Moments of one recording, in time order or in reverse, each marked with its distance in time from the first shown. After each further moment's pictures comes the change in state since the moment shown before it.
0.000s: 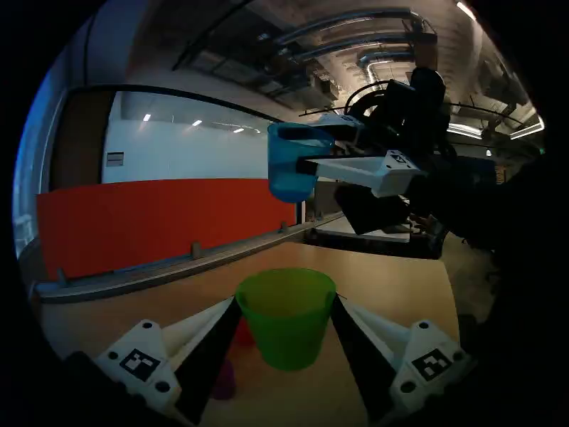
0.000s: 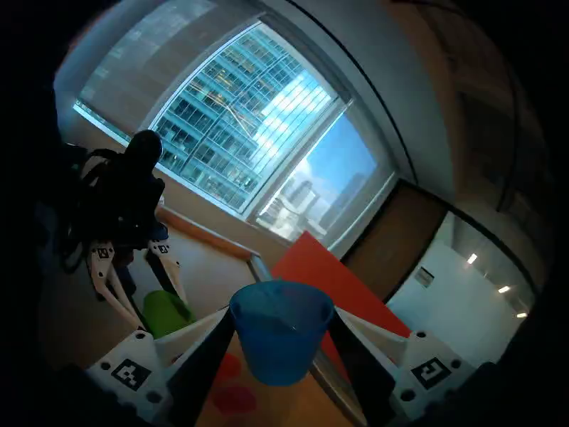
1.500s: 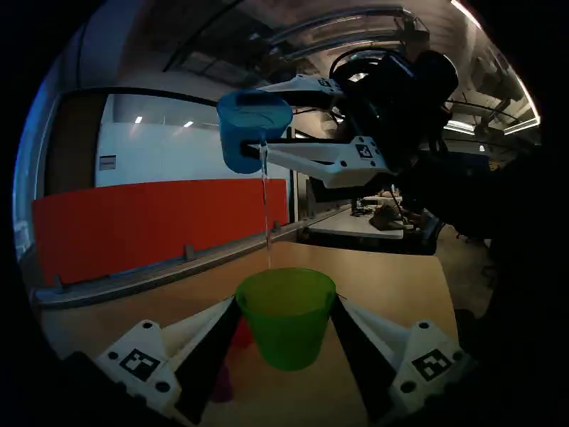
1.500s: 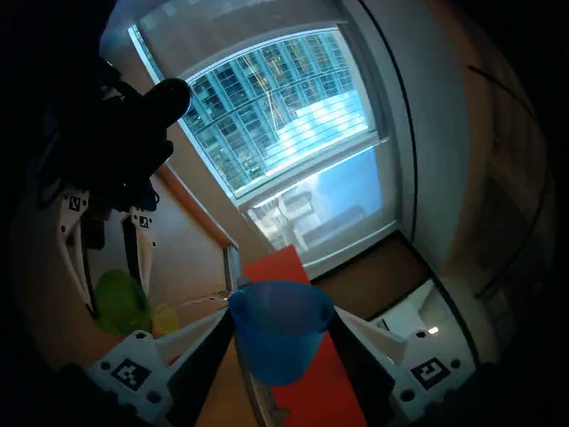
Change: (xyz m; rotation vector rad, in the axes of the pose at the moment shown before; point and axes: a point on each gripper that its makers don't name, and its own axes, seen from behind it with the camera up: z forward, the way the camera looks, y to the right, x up) left arm 0.002 0.010 0.003 -0.038 -0.002 0.022; right arm 0.022 0.031 0.037 -0.054 -0.006 -0.403
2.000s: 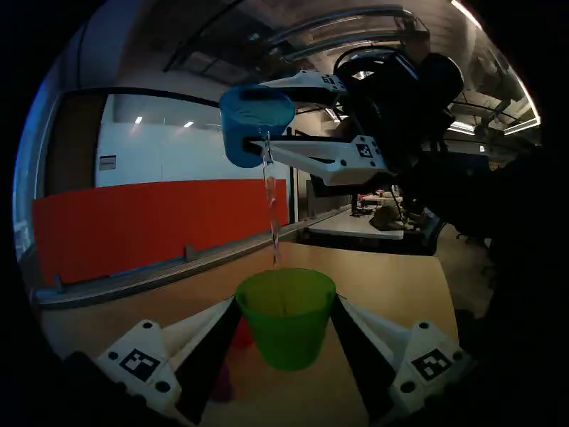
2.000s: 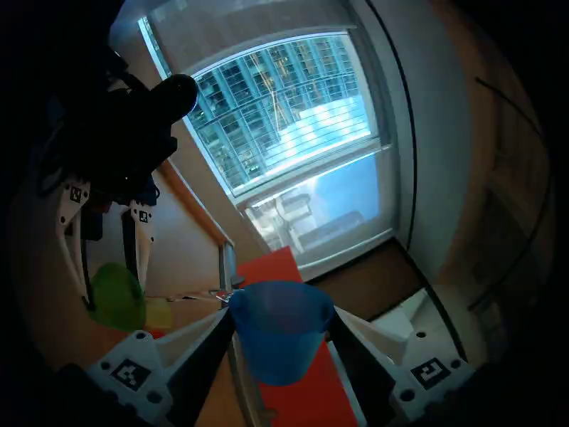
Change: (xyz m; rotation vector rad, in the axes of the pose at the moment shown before) left arm 0.000 -0.002 0.001 0.002 0.001 -0.001; right arm 0.001 0.007 -0.002 -0.016 0.002 -0.056
